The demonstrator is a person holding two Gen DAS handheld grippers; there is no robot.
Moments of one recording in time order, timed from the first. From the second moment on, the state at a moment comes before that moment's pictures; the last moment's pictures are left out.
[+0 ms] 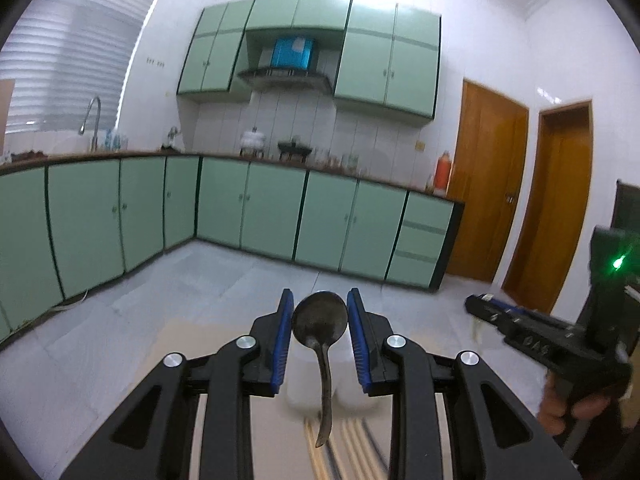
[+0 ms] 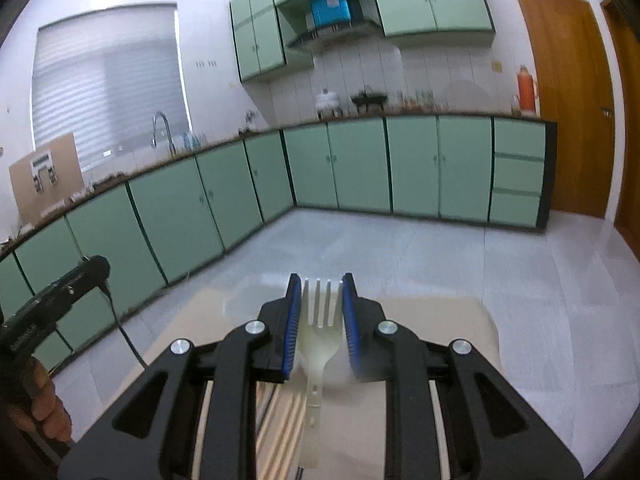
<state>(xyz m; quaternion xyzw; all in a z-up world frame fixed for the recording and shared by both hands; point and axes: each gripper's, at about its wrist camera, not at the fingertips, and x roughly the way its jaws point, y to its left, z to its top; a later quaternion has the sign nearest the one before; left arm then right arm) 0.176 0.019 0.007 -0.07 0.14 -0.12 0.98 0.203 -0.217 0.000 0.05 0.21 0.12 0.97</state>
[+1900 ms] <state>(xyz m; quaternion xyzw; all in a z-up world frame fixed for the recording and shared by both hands) 0.135 0.001 -0.095 -0.05 0.32 -0.10 0.94 0.114 -0.241 -0.101 0.06 0.32 0.06 0.95</state>
